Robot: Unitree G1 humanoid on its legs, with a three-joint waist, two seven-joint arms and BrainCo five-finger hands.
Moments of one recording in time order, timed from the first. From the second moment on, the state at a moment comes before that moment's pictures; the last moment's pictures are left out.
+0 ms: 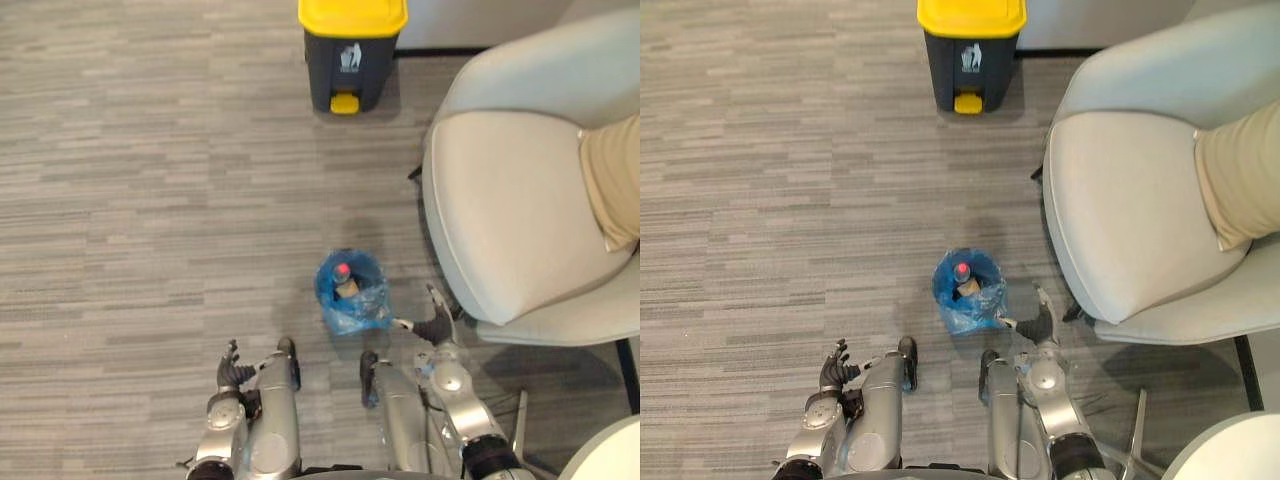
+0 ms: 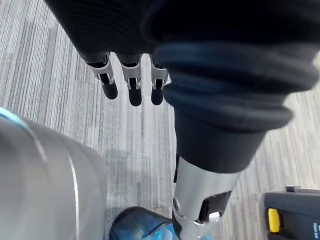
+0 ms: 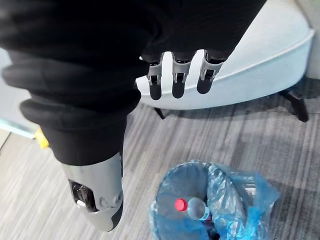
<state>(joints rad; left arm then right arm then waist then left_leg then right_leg) -0.02 0.04 0.11 0.73 -0.04 -0.12 0.22 -0.12 -0.09 0.10 0.42 -0.37 -0.04 -0.35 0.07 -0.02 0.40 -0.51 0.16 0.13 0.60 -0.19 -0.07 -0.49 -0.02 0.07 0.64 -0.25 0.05</state>
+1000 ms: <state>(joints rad) -0.44 0.11 0.17 0.72 -0.21 -0.18 0.35 -0.80 -0.33 0.26 0.84 -0.59 0.05 -0.43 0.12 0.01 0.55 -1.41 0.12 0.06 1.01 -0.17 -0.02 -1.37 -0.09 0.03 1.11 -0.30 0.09</state>
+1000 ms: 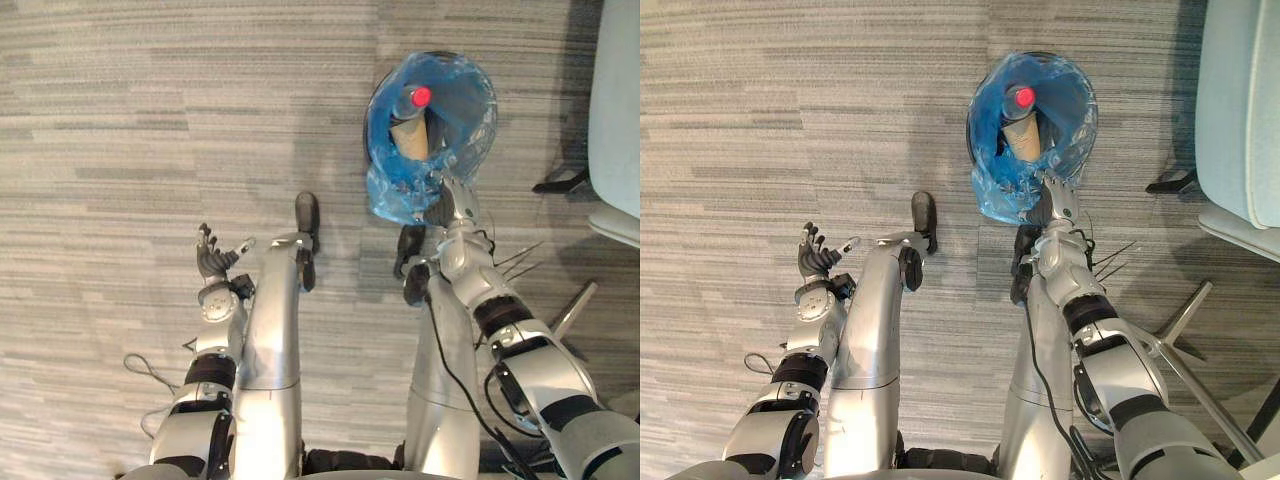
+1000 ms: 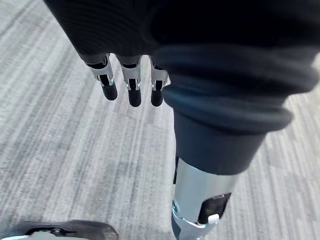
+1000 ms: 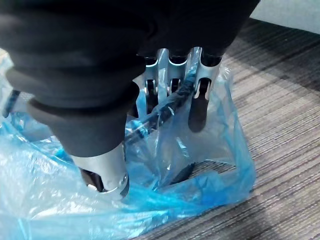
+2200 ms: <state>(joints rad) 0.01 0.02 0.08 0.68 -0.10 -0.10 0.22 0.03 0.00 0.08 -0.02 -0.01 -0.07 -0.27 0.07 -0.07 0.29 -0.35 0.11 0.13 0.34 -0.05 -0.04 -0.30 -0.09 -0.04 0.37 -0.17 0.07</state>
